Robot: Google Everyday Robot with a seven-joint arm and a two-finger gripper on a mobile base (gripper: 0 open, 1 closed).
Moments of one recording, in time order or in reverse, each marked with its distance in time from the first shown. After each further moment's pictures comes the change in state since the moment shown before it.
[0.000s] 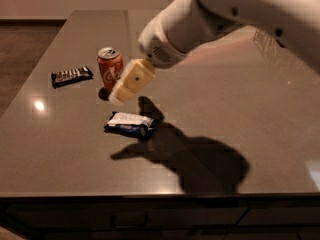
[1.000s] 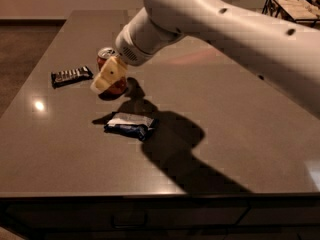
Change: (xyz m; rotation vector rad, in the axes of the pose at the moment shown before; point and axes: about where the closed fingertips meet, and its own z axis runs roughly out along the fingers) arm -0.018 -0.058 0.087 0.104 0.016 0.081
